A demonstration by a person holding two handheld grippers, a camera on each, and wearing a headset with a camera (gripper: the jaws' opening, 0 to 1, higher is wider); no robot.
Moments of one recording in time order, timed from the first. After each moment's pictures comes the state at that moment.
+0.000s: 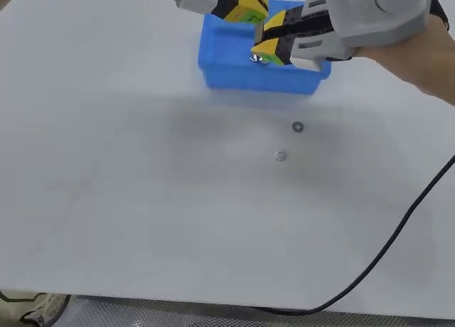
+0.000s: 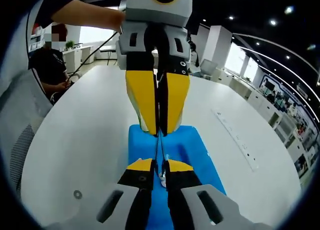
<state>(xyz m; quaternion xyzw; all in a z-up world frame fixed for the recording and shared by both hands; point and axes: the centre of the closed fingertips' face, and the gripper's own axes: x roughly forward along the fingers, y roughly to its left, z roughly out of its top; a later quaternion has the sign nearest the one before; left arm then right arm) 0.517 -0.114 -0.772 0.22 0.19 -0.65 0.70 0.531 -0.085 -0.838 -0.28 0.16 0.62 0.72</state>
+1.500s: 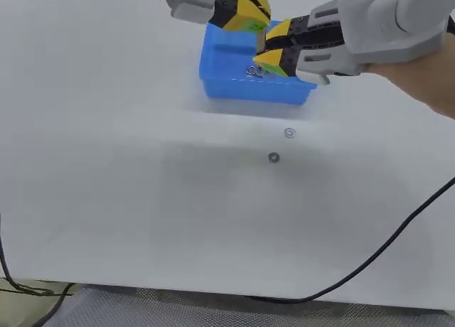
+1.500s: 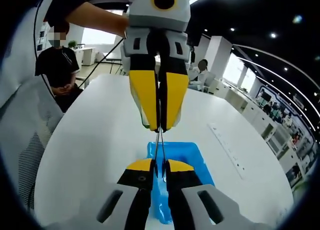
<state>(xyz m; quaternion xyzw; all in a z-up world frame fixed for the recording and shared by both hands) 0.460 -0.130 -0.715 0.25 0.14 -0.66 0.70 0.481 -0.102 -0.782 -0.28 0.11 0.61 0.73</state>
